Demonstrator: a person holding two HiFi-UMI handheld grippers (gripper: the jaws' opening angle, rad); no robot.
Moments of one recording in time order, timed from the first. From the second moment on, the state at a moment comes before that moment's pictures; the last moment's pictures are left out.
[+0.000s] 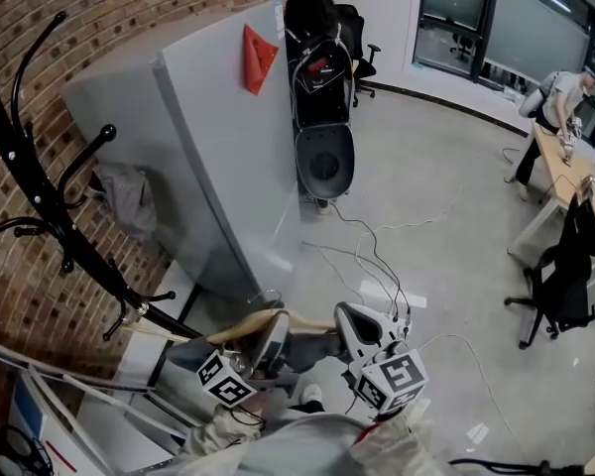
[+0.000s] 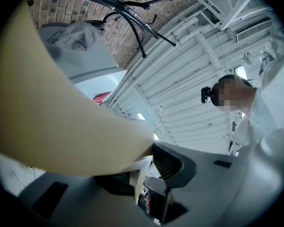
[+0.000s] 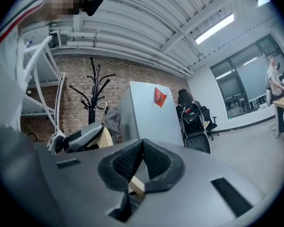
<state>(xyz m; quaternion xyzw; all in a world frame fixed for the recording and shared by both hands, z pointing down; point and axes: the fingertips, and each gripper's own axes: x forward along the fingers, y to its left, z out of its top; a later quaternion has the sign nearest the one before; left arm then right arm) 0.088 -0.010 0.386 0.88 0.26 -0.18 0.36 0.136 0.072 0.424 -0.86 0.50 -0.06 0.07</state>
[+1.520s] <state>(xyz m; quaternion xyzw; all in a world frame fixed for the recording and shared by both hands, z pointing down) 0.130 -0.160 0.391 0.92 -0.03 -0.27 0.29 0.214 -0.138 0.426 -0.66 0.75 -0.09 0.05</state>
